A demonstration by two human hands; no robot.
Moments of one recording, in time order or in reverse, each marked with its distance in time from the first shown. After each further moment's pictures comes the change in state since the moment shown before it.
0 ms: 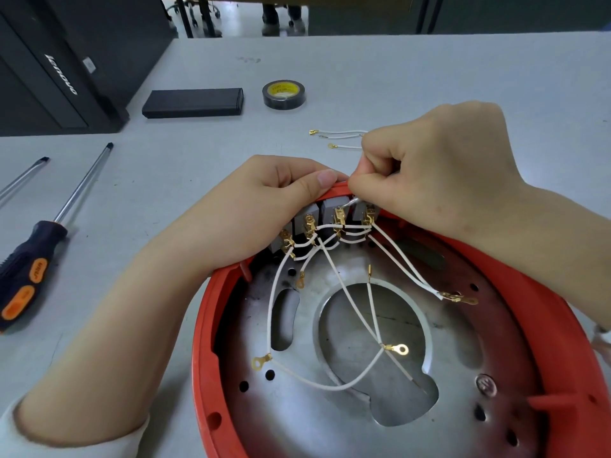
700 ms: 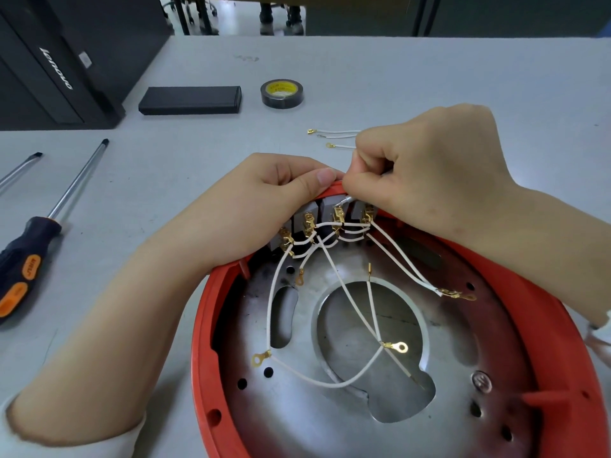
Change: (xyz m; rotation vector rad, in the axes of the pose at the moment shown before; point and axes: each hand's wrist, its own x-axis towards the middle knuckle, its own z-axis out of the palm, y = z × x) left_hand -0.001 0.001 0.000 0.036 0.014 0.003; right_hand 0.001 -0.005 -0.002 0.013 -0.020 -0.030
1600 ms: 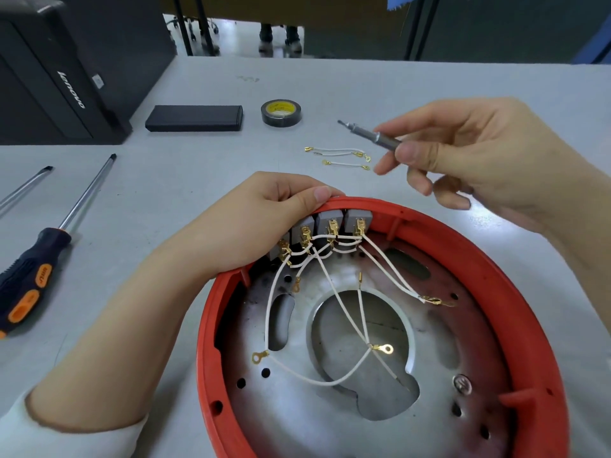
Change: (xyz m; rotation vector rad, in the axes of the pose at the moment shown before) left_hand 0.003 -0.006 -0.003 -0.014 -0.031 0.011; right_hand -0.002 0.040 -0.036 1.186 -0.308 0.393
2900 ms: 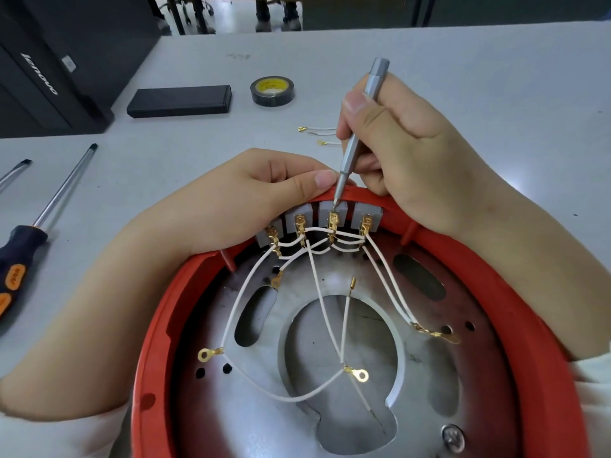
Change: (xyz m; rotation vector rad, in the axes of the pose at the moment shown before) left_hand 0.013 -0.001 -0.003 -0.081 -0.203 0.028; right_hand 0.015 0.014 0.054 -0.102 0.104 -0.095
